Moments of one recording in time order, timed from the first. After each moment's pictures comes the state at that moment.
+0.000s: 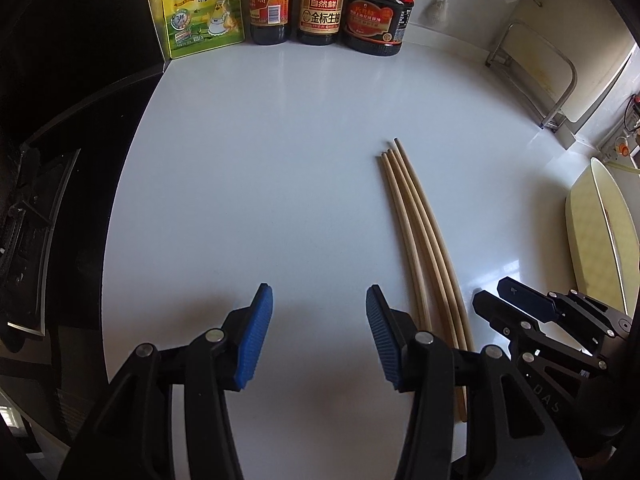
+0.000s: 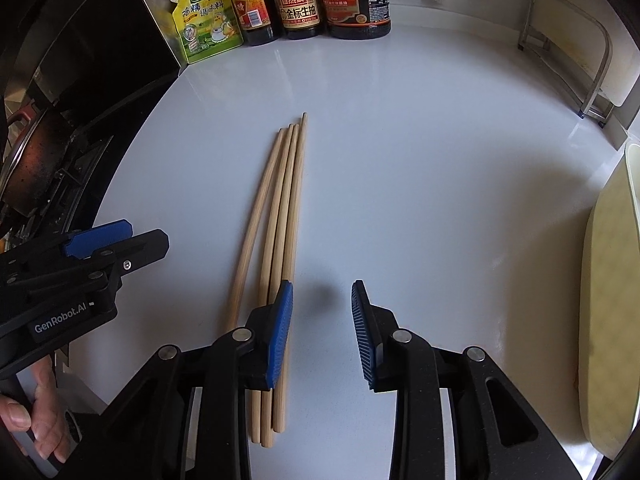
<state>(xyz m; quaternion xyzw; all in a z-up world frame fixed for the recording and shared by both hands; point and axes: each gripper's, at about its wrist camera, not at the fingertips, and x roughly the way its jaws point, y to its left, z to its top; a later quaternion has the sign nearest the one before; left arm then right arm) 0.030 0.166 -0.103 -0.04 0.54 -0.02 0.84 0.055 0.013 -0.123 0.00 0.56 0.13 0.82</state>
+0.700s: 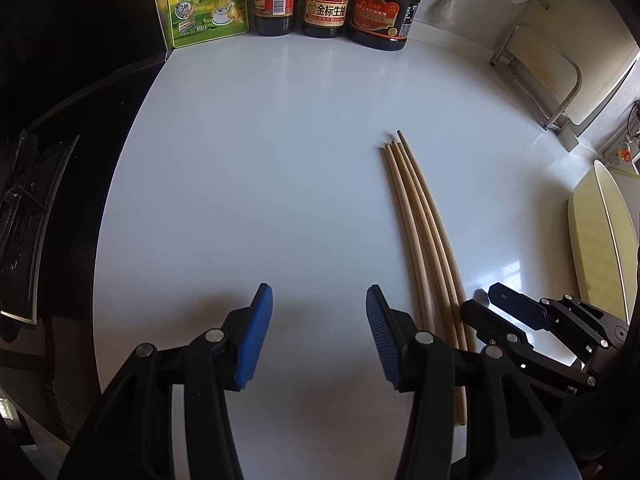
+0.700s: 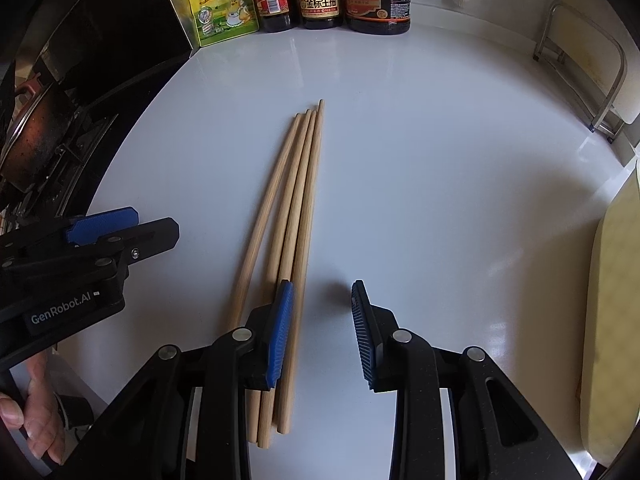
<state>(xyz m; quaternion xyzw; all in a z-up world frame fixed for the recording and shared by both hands) 0.029 0.167 -0.110 -0.05 0.55 -0.02 0.83 0.054 0.025 -0.132 -0.03 0.56 0.15 0.82</state>
